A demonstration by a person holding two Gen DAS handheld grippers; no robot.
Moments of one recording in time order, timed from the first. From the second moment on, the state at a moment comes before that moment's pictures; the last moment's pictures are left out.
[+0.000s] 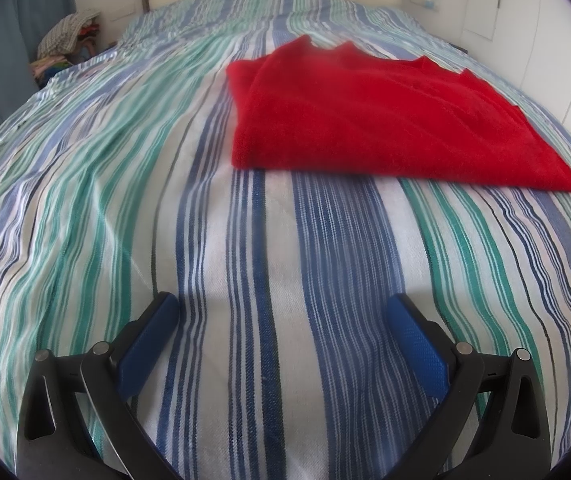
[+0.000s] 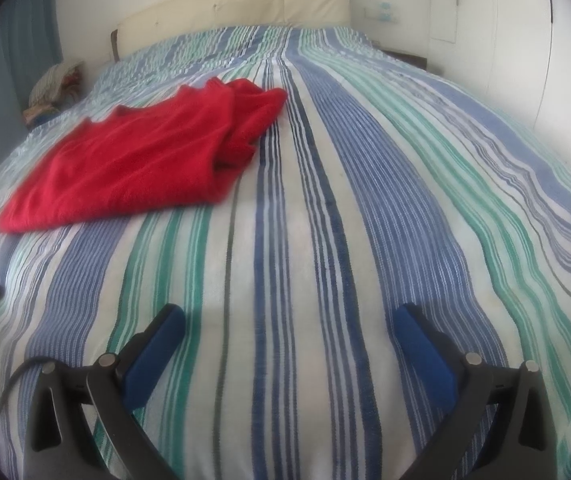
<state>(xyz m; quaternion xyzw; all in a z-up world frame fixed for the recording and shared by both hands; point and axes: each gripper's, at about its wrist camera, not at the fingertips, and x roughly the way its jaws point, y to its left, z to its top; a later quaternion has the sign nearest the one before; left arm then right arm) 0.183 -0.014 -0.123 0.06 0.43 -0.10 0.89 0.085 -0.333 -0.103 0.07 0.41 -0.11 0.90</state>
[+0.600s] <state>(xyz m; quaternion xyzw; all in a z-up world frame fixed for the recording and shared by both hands) 0.153 0.021 -0.113 0.02 0.46 -0.21 0.86 0.258 -0.395 -0.101 0.34 0.45 0.01 0.83</state>
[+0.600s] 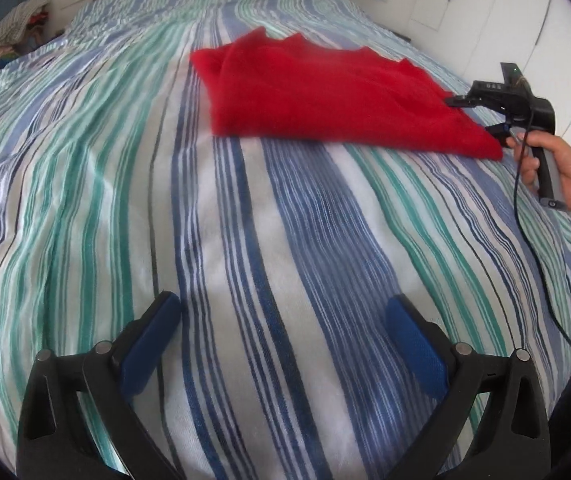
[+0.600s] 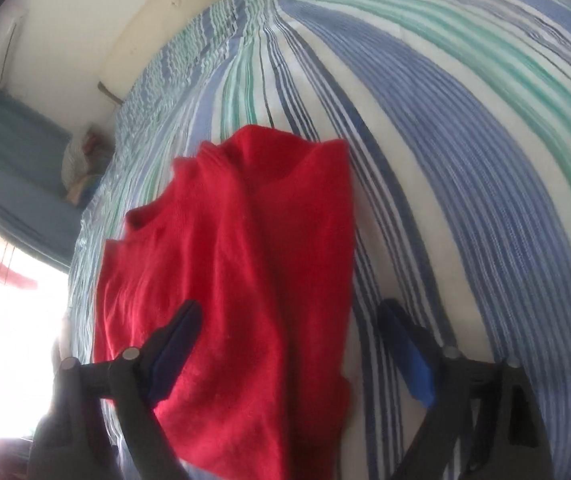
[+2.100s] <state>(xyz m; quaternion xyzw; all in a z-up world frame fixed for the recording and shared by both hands) 0.181 0.129 -0.085 -0.17 0.46 -0.09 0.87 0.305 -0.062 -0.053 -0.04 0.47 0.17 0.87</state>
